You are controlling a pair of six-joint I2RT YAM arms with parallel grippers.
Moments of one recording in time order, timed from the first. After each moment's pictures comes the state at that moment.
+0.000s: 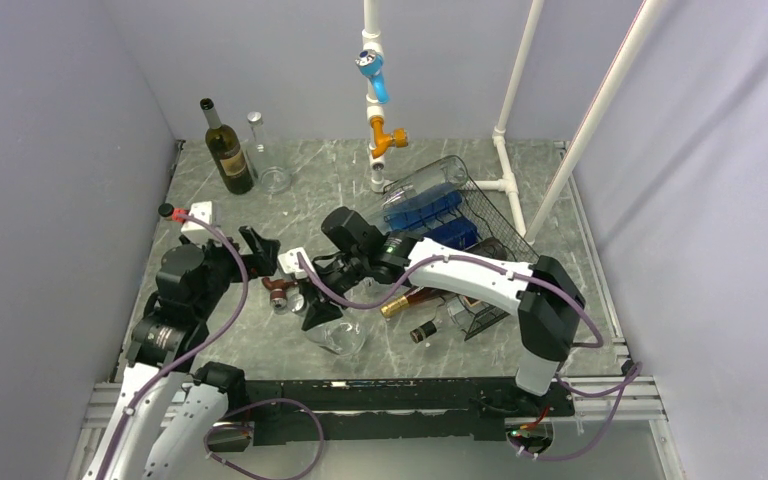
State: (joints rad) left arm -0.26 0.55 0.75 -0.47 -0.03 -0.37; right arm 1.05 1.74 1.43 -0.37 -0.90 -0.50
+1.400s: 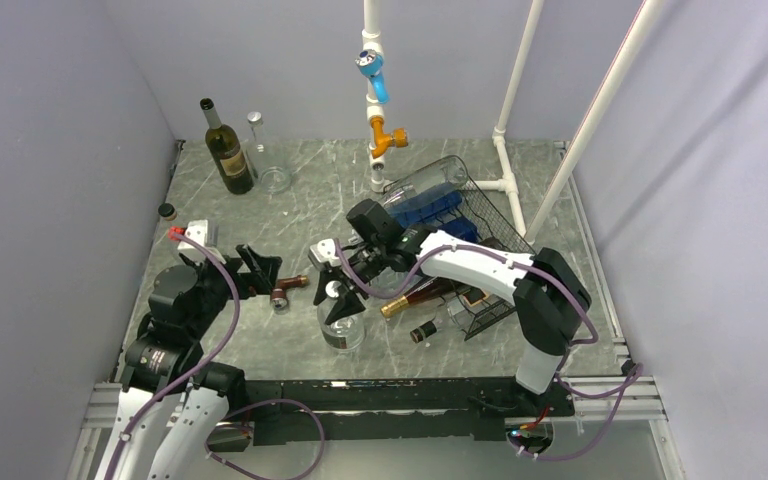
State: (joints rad) left arm -0.26 0.40 0.71 -0.56 0.02 -0.41; right arm 0.92 1.75 1.30 -0.32 -1.12 -0.66
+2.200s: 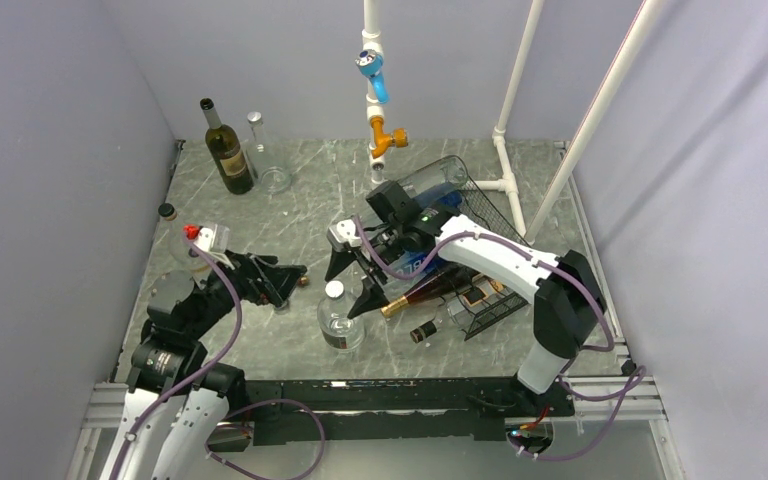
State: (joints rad) left arm -0.26 0.37 0.65 -0.37 0.37 -0.50; right arm 0.82 1.69 1.37 -0.56 -1.16 -0.76
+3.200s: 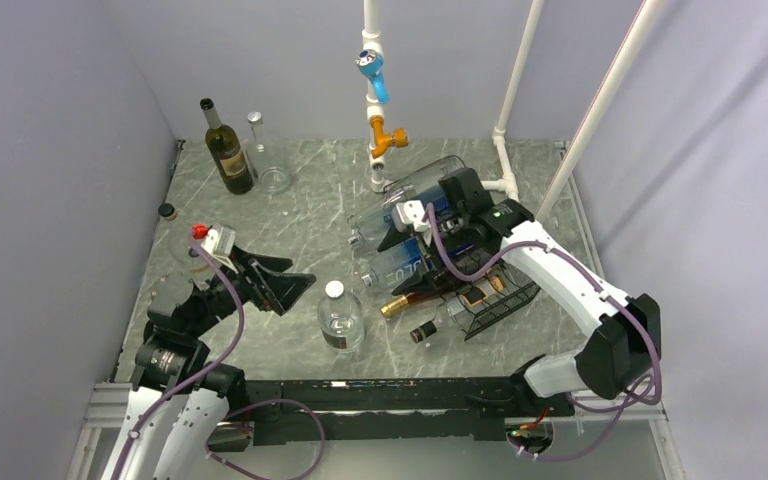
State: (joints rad) left arm -0.26 0.36 0.60 -0.26 0.56 -0.56; right arm 0.58 1.39 1.23 -0.71 -1.13 -0.89
